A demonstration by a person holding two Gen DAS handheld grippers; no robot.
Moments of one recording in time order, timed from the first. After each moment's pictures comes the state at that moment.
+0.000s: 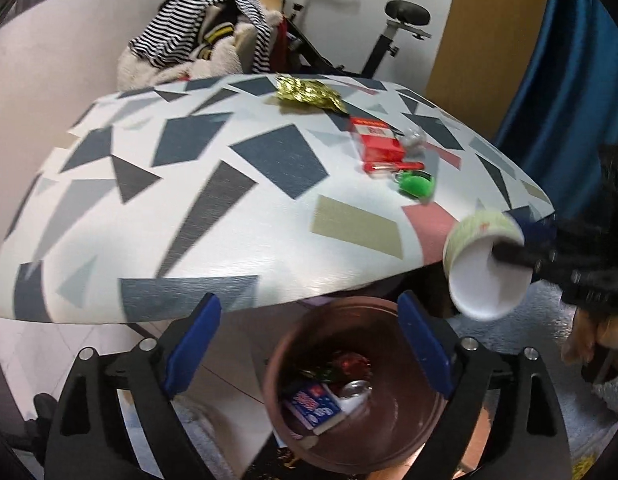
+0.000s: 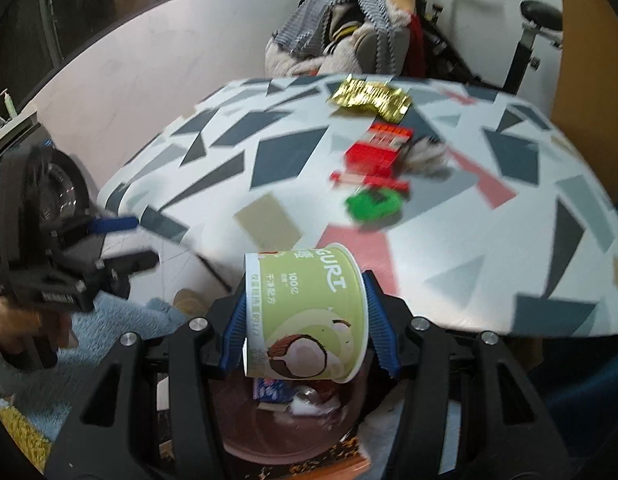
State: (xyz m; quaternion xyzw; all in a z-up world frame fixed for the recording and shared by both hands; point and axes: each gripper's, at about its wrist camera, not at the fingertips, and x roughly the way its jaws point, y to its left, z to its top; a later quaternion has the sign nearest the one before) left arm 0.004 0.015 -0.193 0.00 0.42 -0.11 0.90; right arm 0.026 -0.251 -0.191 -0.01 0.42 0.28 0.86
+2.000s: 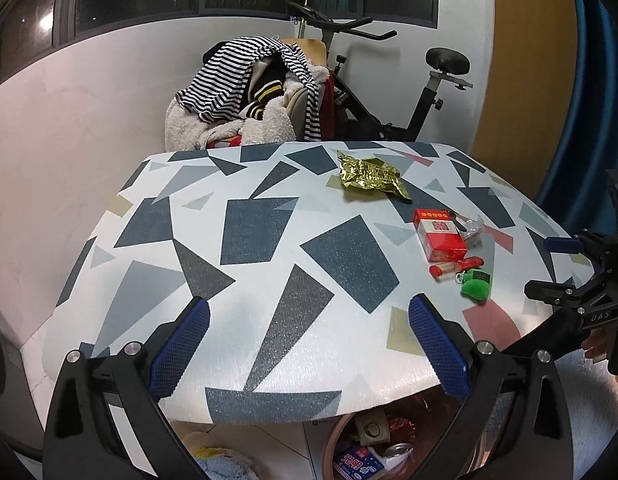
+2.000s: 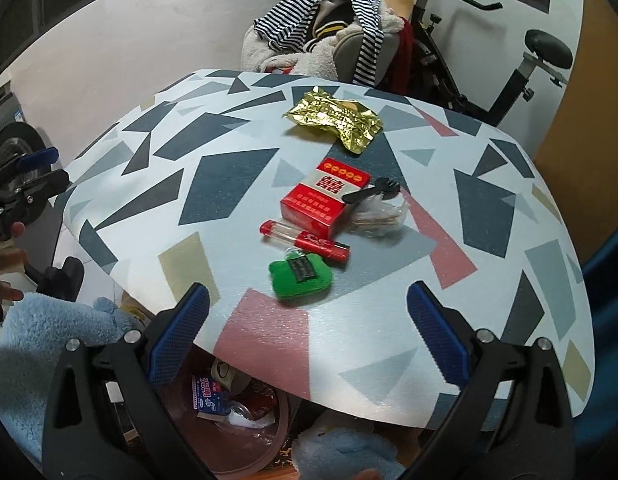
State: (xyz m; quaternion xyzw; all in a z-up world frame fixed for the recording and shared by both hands) left arm 0.055 0.047 -0.135 0.01 0.34 -0.03 0.94; right arm 0.111 -0.256 -0.168 -0.09 0.42 0.23 0.88
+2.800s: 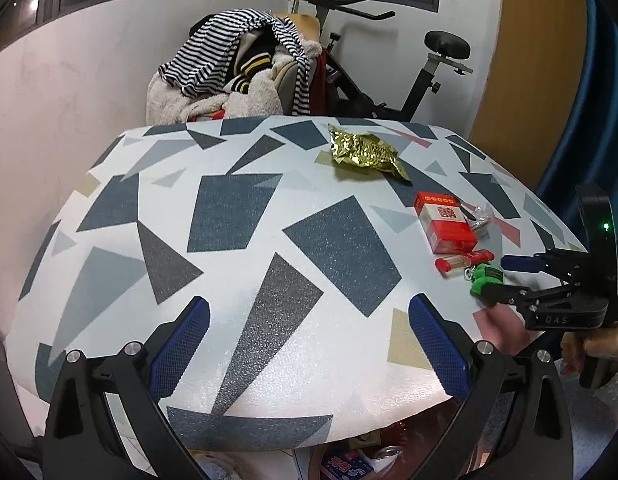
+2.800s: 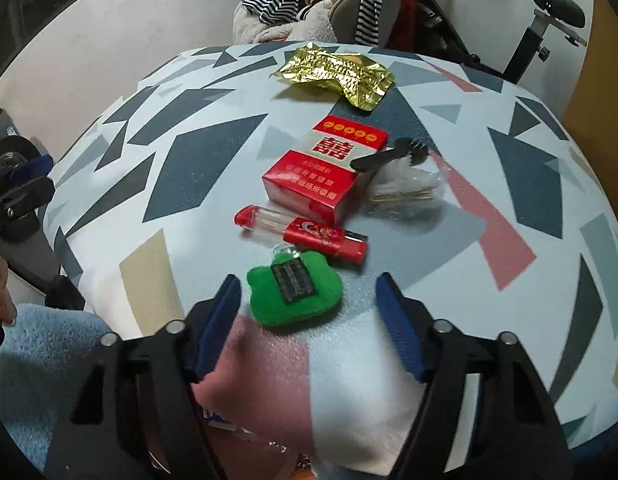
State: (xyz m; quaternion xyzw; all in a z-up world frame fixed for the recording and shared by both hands) left arm 0.095 0.043 -0.172 -0.01 0.37 -0.05 0.93; right arm 0.156 -0.240 -0.228 -0.06 0.46 0.23 0.85
